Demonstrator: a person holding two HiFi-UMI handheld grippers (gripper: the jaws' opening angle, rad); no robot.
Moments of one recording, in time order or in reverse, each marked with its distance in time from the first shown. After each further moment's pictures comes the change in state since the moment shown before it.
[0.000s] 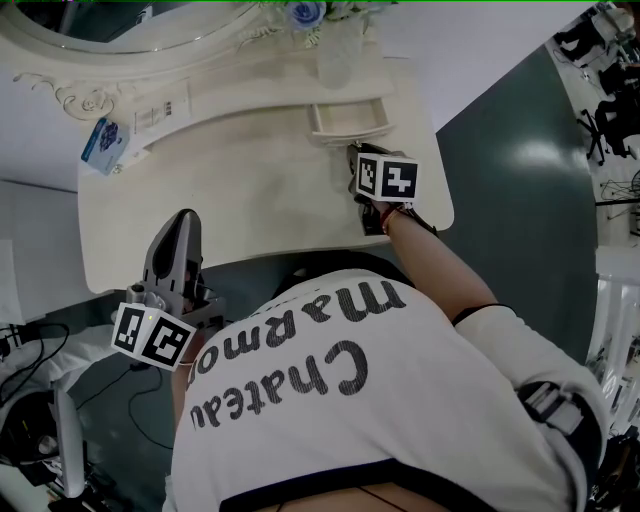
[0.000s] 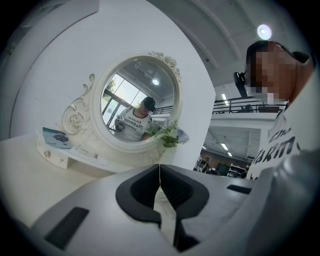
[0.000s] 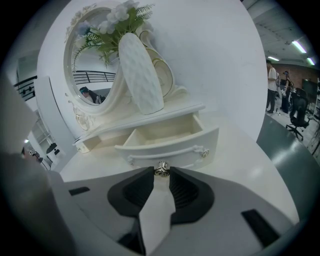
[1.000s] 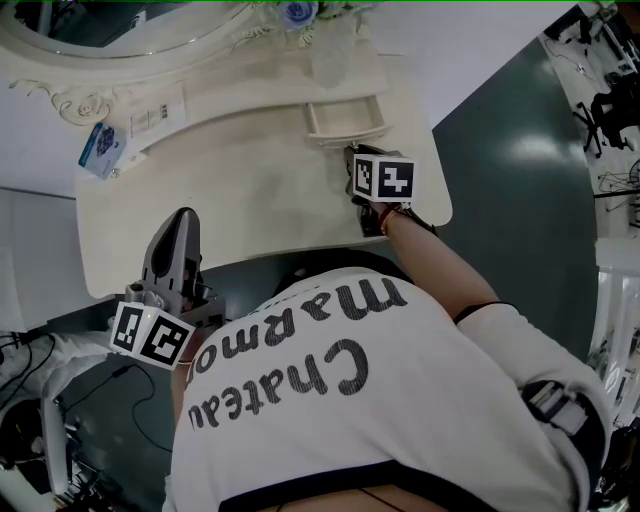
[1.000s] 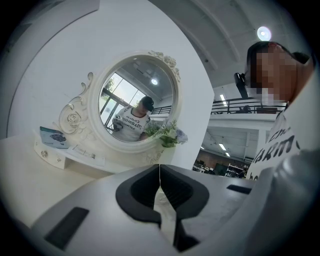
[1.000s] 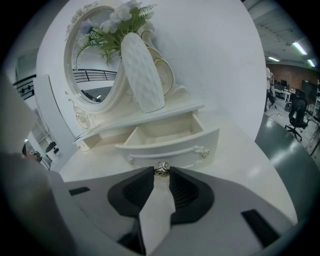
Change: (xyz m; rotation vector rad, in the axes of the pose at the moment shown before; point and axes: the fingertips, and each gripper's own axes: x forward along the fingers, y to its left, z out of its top) left arm 0.002 -0.001 0.002 -0.002 0.004 -0.024; right arm -0.007 0.003 -0.007 -0.003 0.016 -0.011
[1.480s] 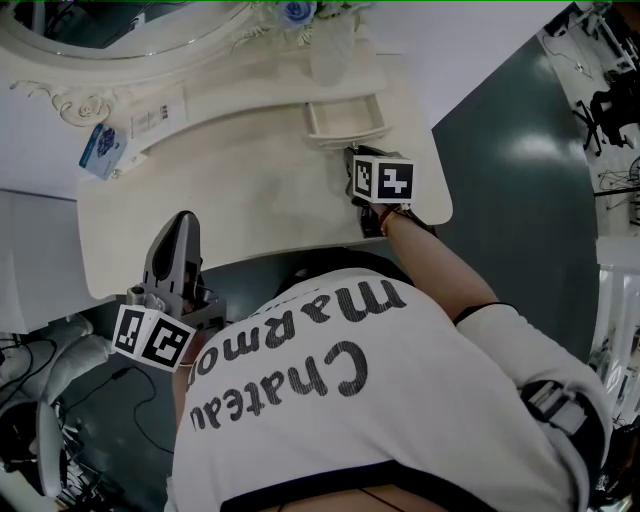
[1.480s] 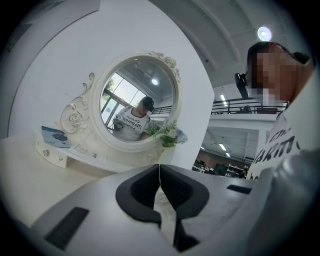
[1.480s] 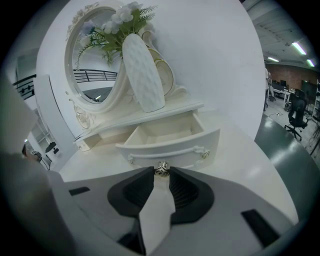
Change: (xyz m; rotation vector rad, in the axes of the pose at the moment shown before) left arm -0.006 0.001 -0.002 -0.005 0.002 0.004; right arm -0.002 0.001 -0.003 0.003 -0.002 -0.004
